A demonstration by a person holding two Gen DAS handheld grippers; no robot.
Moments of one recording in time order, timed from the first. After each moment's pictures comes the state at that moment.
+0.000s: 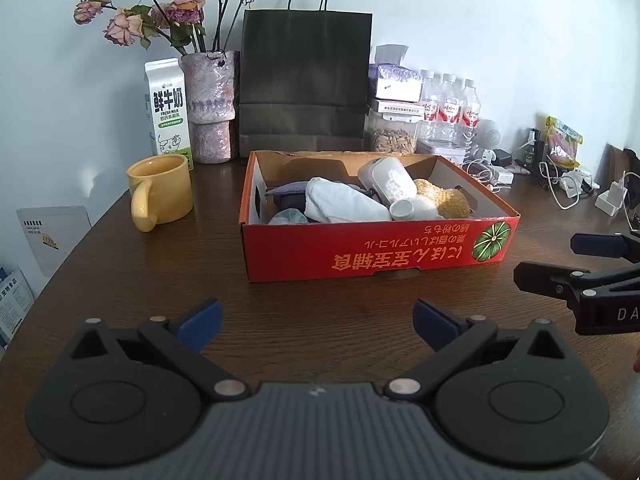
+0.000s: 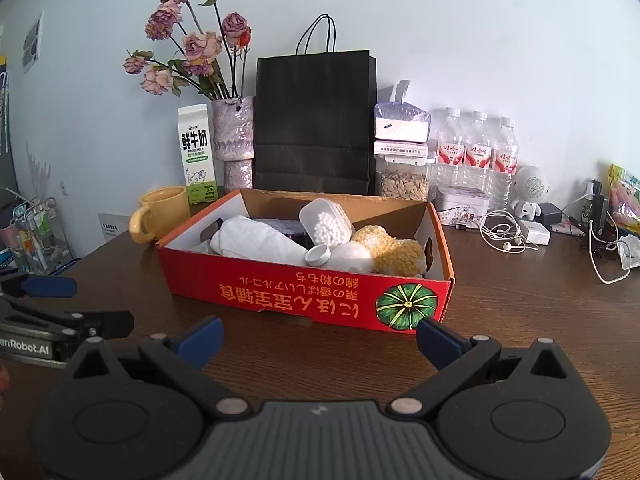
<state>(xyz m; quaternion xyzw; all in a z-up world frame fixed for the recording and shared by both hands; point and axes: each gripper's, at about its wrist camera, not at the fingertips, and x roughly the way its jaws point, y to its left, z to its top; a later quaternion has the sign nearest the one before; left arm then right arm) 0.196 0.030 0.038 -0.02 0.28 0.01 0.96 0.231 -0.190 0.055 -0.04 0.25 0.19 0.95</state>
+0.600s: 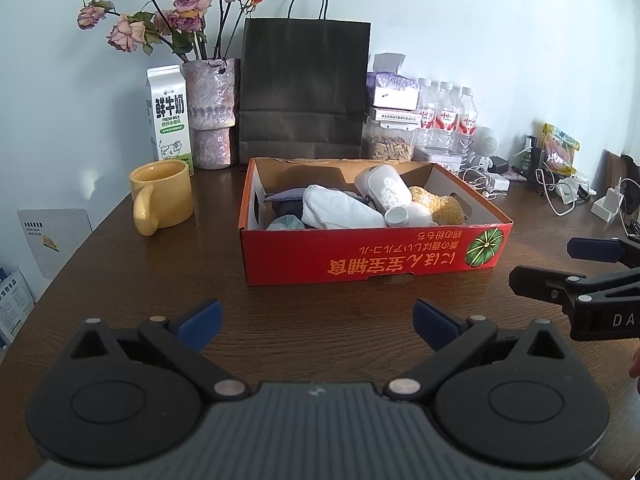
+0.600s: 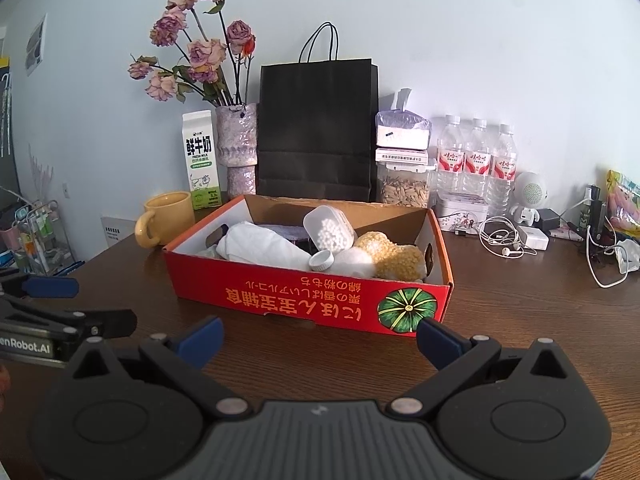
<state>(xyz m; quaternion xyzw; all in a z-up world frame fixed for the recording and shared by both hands) 0.189 0.027 0.042 -0.02 0.27 0.01 0.96 0.224 -0.191 0.061 -0.04 0.24 0.19 0.95</state>
